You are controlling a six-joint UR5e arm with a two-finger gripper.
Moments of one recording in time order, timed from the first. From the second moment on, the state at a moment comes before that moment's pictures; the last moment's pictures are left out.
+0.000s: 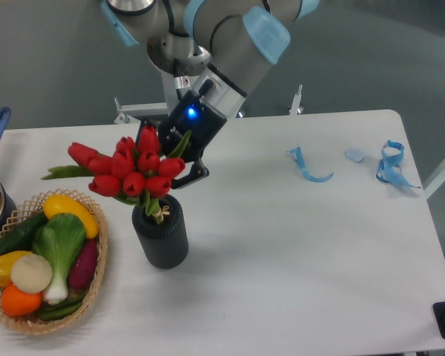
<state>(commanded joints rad) 2.54 -1.59 -1.86 -0.90 0.55 1.00</state>
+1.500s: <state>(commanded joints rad) 2.78 -1.52 -1.78 -0.89 0.51 0.88</state>
